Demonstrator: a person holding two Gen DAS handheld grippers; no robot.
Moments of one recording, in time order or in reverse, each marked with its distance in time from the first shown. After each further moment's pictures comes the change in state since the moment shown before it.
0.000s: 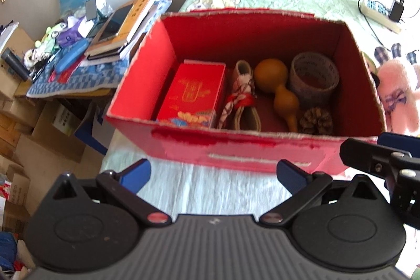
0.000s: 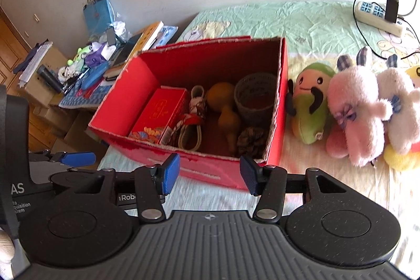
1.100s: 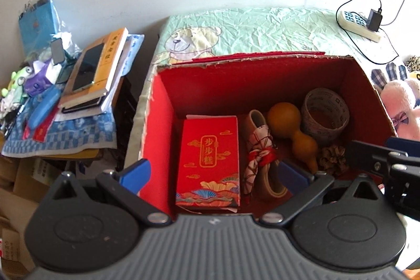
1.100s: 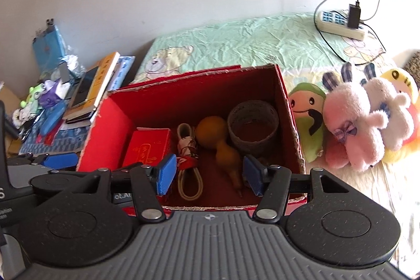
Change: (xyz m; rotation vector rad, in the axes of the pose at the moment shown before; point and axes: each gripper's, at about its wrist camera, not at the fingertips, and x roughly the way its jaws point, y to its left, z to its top) left arm 0.032 0.061 0.067 0.154 -0.109 -0.164; right arm 0.032 0.058 0.032 0.161 -0.112 -0.265
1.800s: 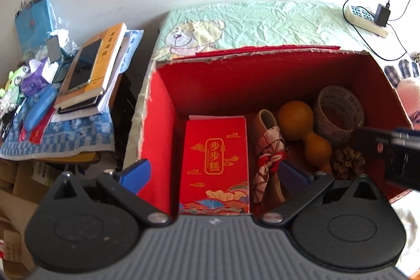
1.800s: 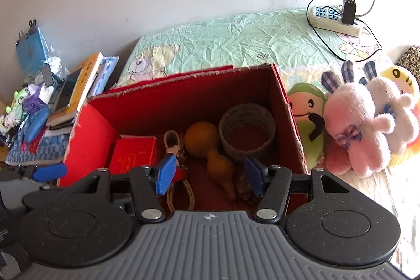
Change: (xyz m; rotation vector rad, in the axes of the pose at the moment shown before) left arm 0.027 0.004 0.005 0.017 0.013 0.024; right arm 0.027 0.000 0.013 0.025 0.001 -0.042
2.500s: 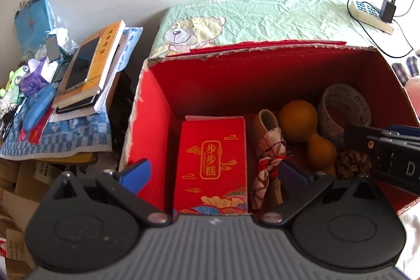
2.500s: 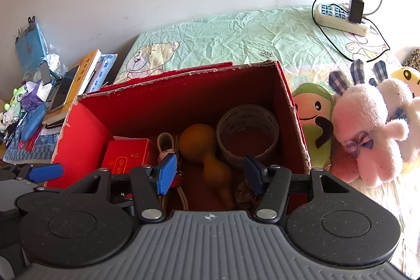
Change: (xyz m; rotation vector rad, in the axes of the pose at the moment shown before) left arm 0.015 -0.008 0.004 -0.008 0.023 0.013; right arm 0.017 -0.007 0.003 -0.014 0.001 0.012
